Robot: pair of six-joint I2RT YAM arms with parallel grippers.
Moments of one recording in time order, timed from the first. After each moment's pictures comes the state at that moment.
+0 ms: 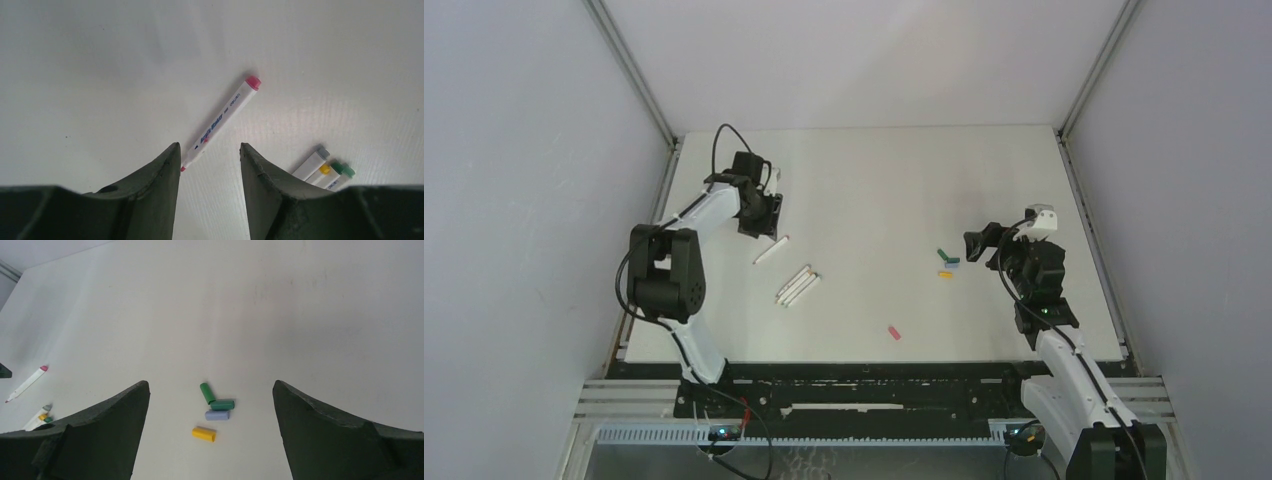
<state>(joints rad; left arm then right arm) -0.16 1.81 1.33 -0.69 0.03 -0.02 0.05 0.79 0.34 0.19 -0.14 0.34</state>
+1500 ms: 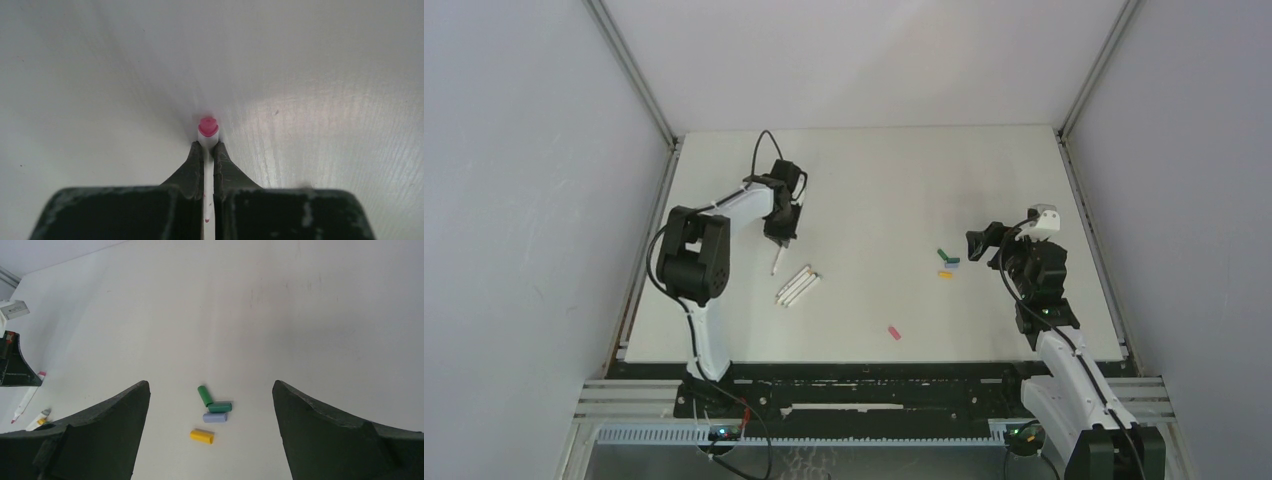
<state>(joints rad) -0.30 2.02 1.44 -0.71 -0.10 -0.07 0.03 0.78 0.34 0.19 -0.14 0.34</state>
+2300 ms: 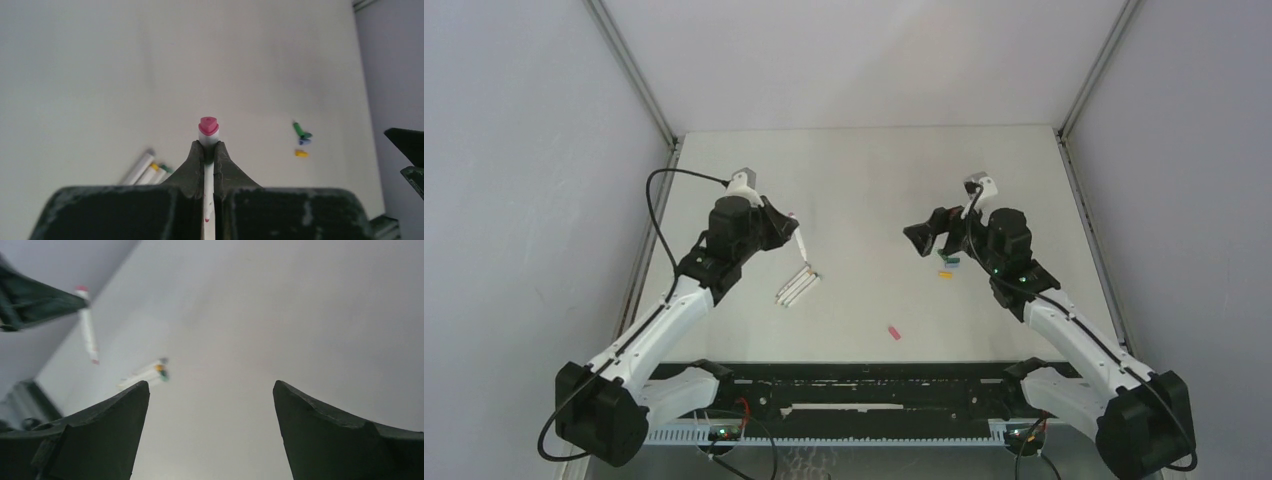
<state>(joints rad) -0.37 1.08 0.82 -0.20 -0.01 -0.60 0.33 0.98 0.58 0.12 -0.27 0.34</state>
